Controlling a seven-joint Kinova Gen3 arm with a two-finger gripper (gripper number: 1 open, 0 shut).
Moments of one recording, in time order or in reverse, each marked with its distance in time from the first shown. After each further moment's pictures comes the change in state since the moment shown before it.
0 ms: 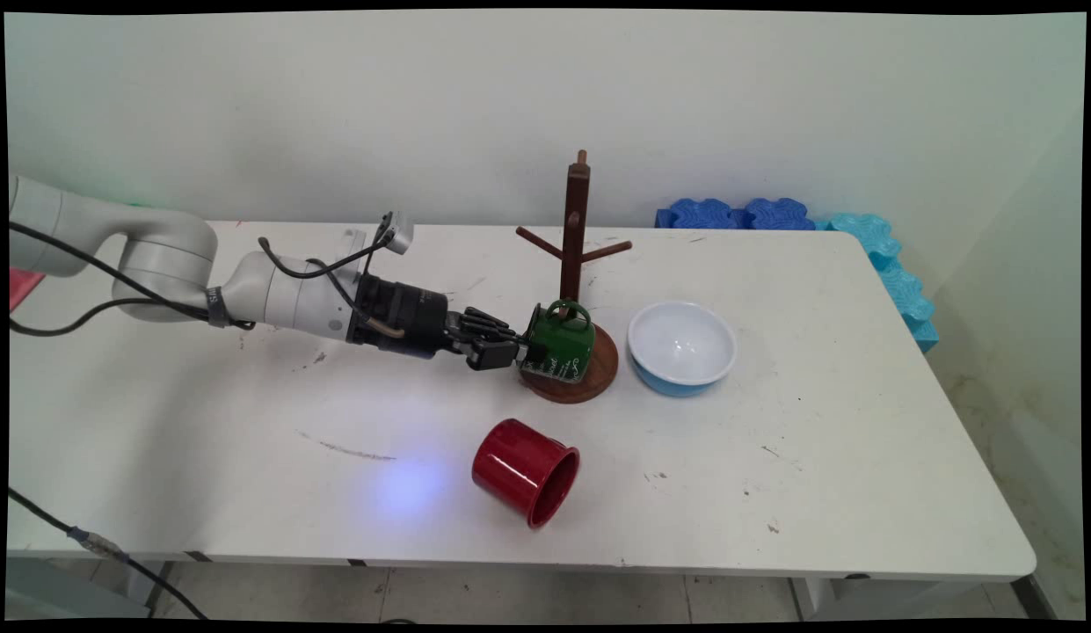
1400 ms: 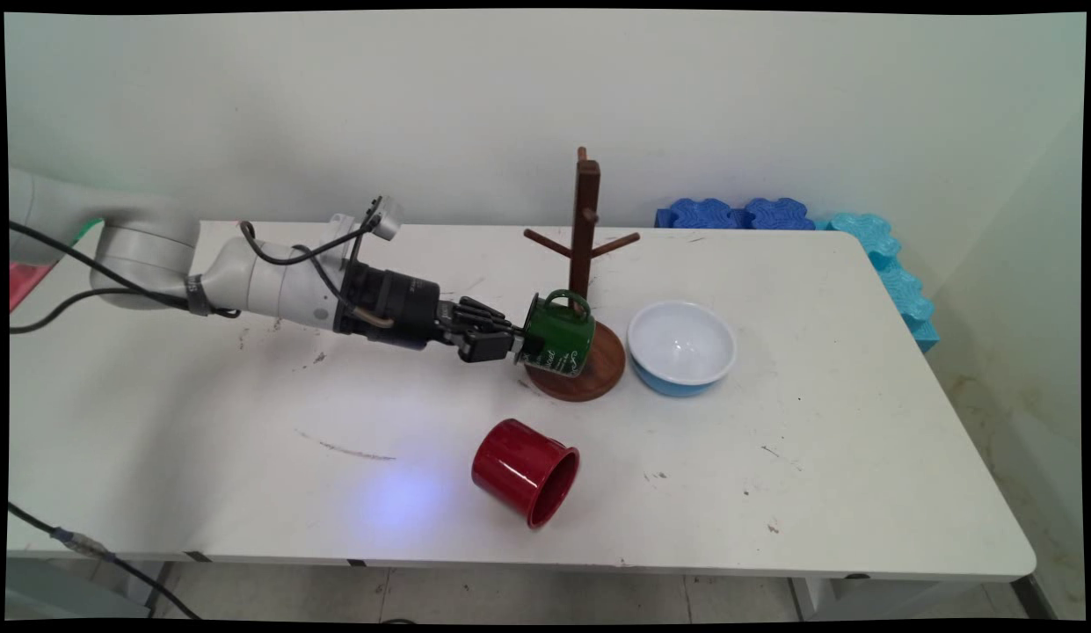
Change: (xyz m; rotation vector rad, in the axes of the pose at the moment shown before) arm 0.016 0.014 -0.014 -0.024 0.011 0.021
